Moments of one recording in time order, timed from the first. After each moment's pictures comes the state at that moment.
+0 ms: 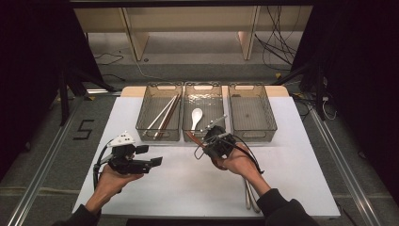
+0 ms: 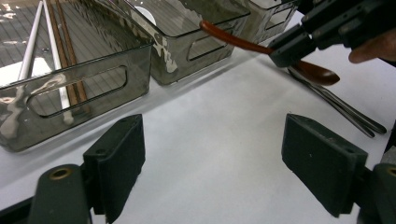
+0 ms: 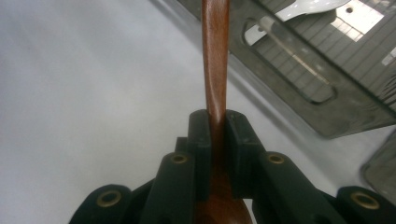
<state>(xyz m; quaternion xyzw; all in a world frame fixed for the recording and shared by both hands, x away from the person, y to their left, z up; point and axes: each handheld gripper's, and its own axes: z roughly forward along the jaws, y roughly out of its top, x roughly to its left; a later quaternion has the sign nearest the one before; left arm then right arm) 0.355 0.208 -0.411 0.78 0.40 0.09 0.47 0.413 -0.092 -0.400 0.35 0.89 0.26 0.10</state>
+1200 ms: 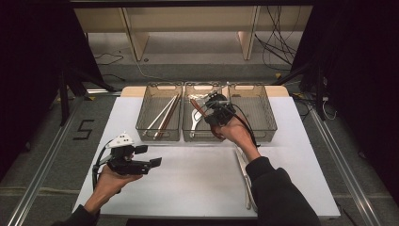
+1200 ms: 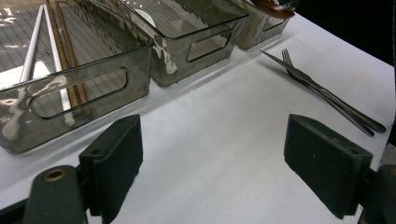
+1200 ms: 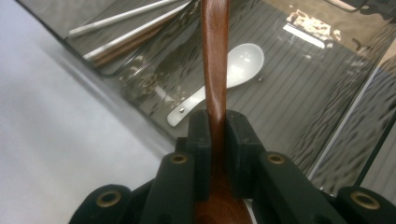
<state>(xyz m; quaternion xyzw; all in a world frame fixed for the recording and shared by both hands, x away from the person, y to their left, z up) 0.354 0.211 -0.411 0.78 0.39 0.09 0.48 0.493 -0.092 -0.364 0.41 0.86 0.28 0.13</state>
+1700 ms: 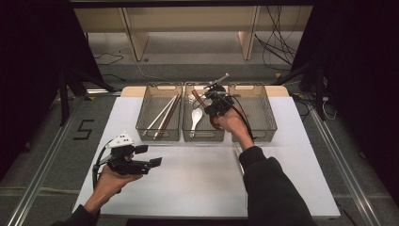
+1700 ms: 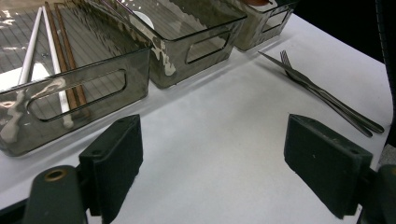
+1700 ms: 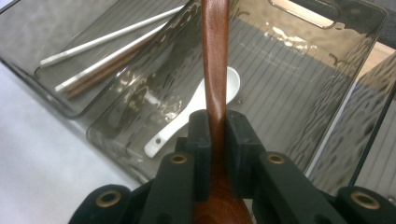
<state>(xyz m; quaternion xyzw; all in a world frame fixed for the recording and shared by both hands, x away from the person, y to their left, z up) 0.354 0.210 -0.411 0.78 0.39 0.09 0.48 0.524 -0.088 -0.362 0.44 0.84 0.28 0.14</state>
